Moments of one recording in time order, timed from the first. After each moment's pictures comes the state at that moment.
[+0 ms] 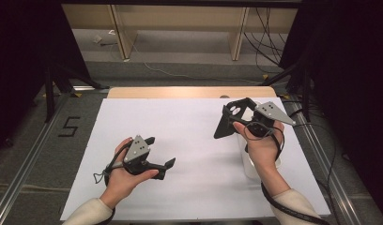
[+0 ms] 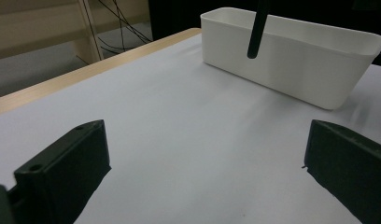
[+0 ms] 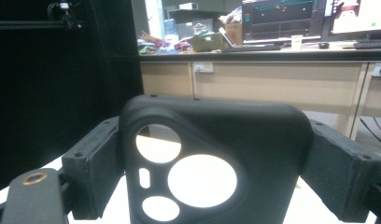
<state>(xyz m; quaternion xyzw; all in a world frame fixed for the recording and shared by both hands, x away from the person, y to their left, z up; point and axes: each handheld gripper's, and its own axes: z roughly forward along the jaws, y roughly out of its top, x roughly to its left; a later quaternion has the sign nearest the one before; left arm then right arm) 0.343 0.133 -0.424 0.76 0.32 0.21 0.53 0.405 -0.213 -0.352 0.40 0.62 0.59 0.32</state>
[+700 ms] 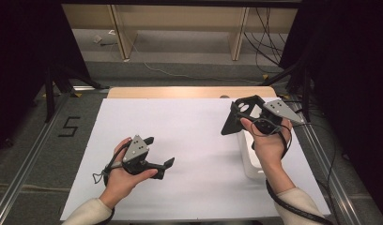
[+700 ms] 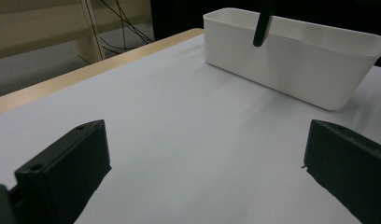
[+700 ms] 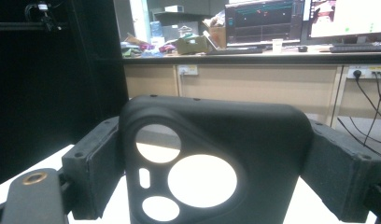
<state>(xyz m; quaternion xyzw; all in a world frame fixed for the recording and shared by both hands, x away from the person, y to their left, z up) 0.344 0.135 -0.425 0.76 0.32 0.21 0.53 0.409 -0.231 -0.348 0.42 0.61 0.58 0.34</state>
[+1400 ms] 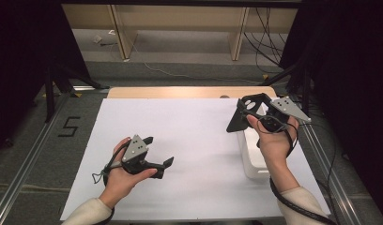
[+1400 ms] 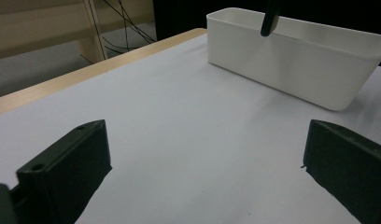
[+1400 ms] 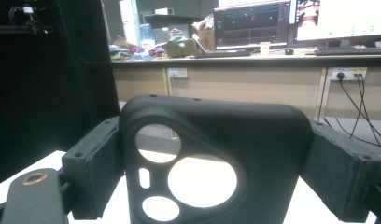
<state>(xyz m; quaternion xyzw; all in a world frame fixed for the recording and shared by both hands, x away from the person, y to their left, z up) 0.345 0.137 -0.425 0.76 0.33 0.21 0.53 0.410 -0.244 -0.341 0.43 0.60 0.58 0.35</state>
